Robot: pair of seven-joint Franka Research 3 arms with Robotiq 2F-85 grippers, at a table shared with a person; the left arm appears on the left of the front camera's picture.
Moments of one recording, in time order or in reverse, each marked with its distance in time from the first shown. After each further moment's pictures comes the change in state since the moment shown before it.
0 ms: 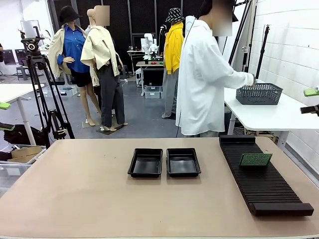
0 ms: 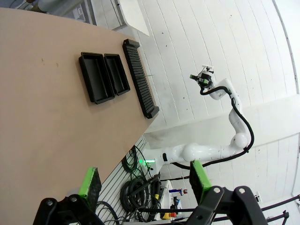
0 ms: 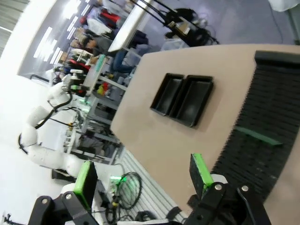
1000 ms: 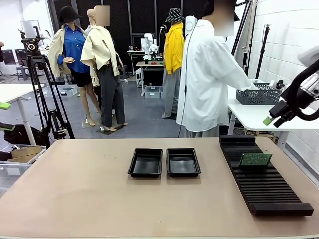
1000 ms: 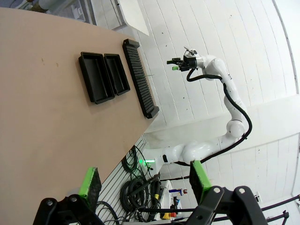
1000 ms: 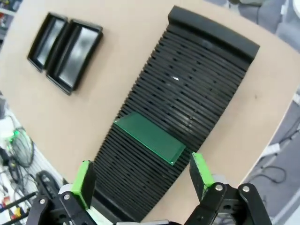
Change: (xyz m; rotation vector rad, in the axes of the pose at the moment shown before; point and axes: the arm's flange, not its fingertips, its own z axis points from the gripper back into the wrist) left arm 0.000 0.000 0.000 -0.001 0.000 0.000; right arm 0.080 -0.078 -0.126 -0.520 0.508 0.205
